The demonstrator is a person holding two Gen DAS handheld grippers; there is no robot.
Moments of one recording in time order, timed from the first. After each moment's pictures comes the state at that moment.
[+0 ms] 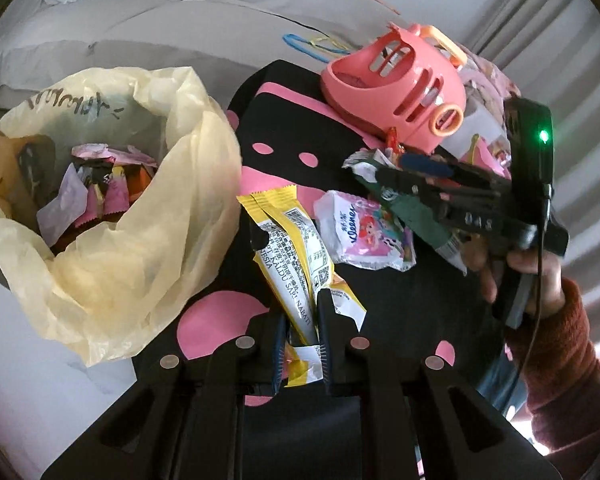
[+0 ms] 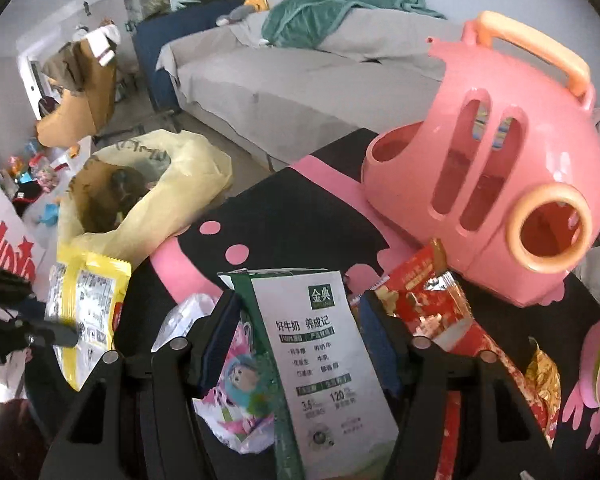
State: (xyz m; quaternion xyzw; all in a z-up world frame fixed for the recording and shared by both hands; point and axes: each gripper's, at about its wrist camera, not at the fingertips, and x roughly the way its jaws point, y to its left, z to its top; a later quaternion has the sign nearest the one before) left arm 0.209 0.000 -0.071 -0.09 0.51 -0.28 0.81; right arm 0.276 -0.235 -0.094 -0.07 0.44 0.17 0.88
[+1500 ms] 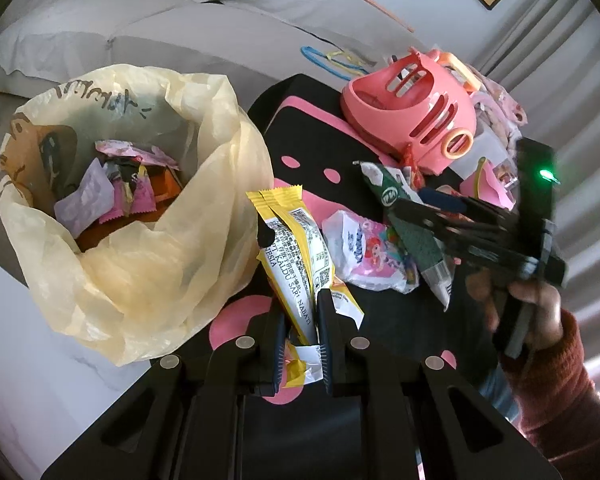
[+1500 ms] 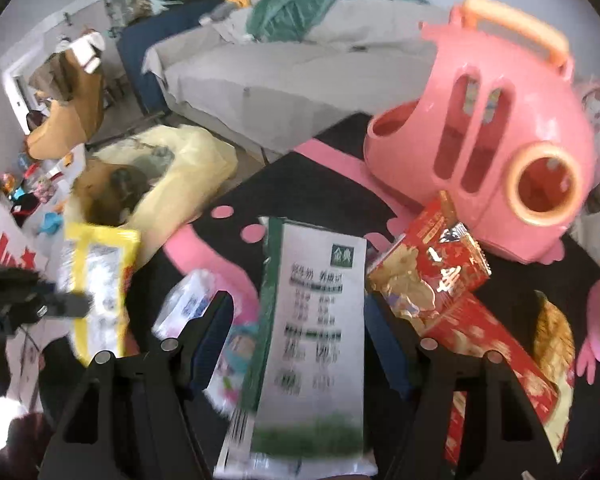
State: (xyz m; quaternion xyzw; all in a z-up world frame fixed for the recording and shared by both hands) left arm 0.213 0.024 -0.069 -0.12 0.50 -0.27 0.81; right arm 0.275 -0.229 -0.101 -0.06 0.46 0.12 0.88
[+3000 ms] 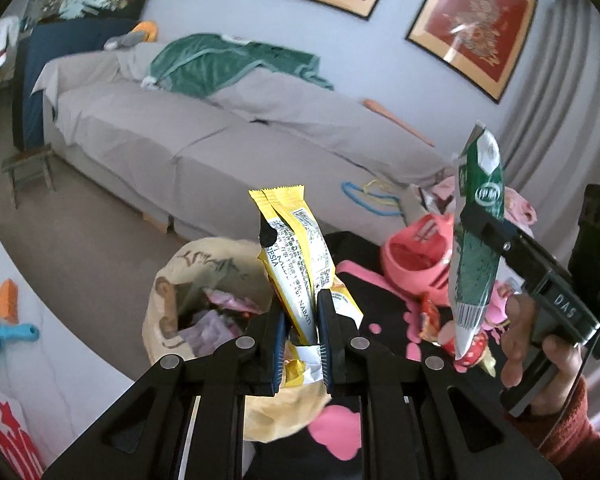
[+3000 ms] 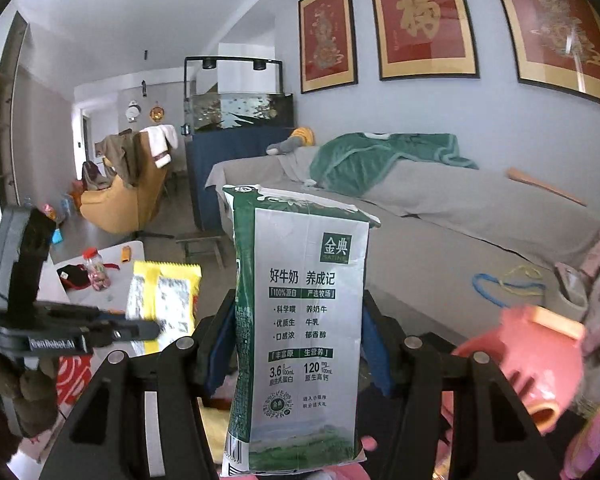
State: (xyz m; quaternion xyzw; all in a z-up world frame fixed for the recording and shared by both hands) left arm 0.227 0.137 0.041 -0.15 0.34 -0.18 0.91; right arm 0.241 -0.108 0.066 -0.05 0.19 0.24 0.95
